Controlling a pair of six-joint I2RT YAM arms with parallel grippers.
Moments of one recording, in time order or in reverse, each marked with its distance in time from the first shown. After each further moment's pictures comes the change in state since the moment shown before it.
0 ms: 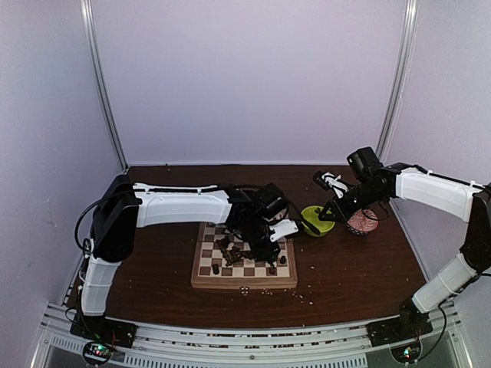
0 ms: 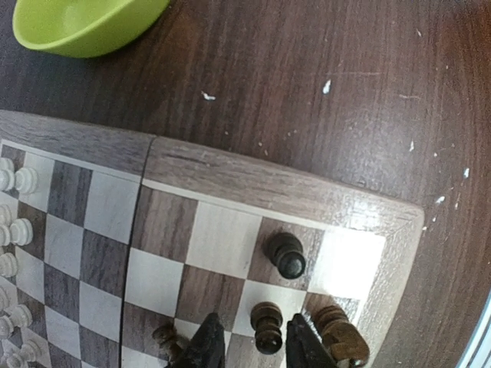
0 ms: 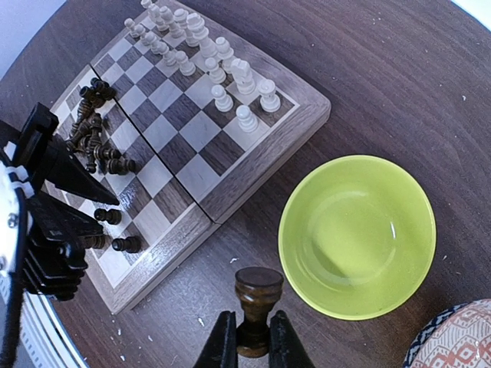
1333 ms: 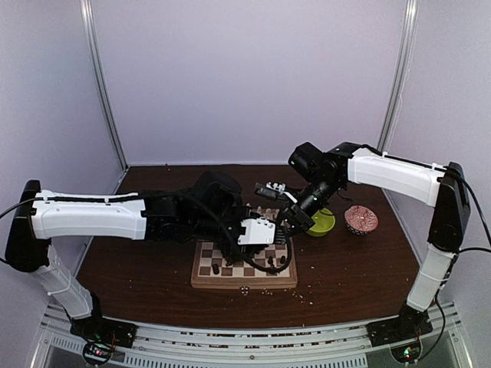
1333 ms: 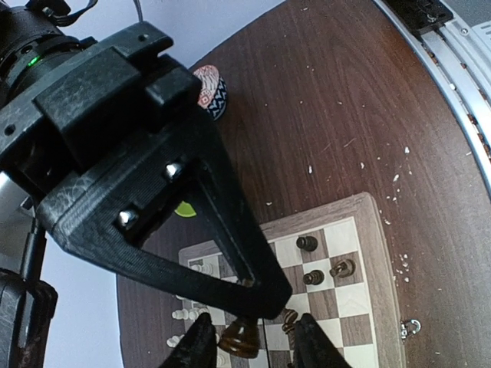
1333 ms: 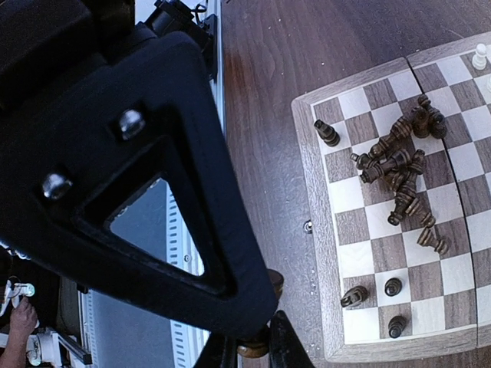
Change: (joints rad) left arm -0.094 -0.608 -0.556 0.473 -0.122 0.559; right arm 0.333 0.309 0.457 -0.421 -0.465 -0.157
